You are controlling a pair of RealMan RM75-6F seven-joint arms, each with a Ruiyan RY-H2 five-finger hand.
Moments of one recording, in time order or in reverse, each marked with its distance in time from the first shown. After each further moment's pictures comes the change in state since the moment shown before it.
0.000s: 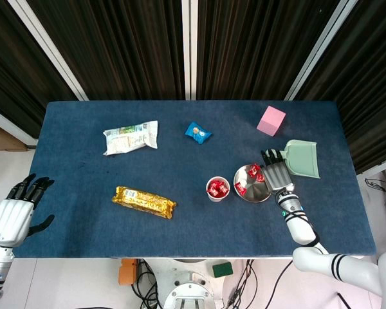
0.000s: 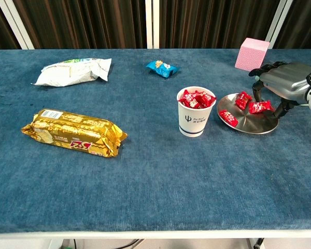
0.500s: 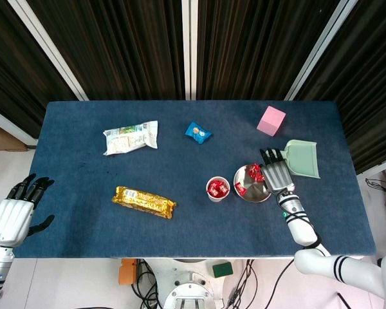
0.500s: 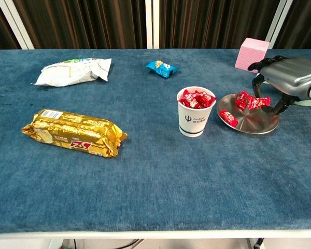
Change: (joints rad) left arm 0.000 0.001 -0.001 0.000 -0.002 0.000 -0.001; right arm -0.014 0.017 0.002 -0.023 -0.076 0.042 0.079
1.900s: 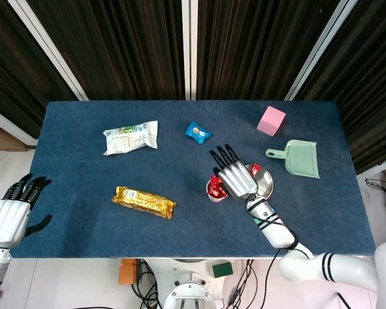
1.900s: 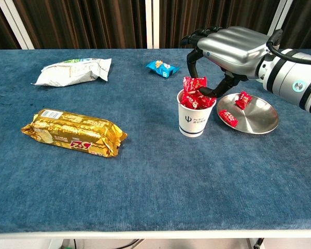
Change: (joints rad) left arm 0.006 0.002 -0.002 0.010 0.005 0.016 -0.020; right arm 0.095 -0.011 0.050 -0.213 -0.198 0.005 0.007
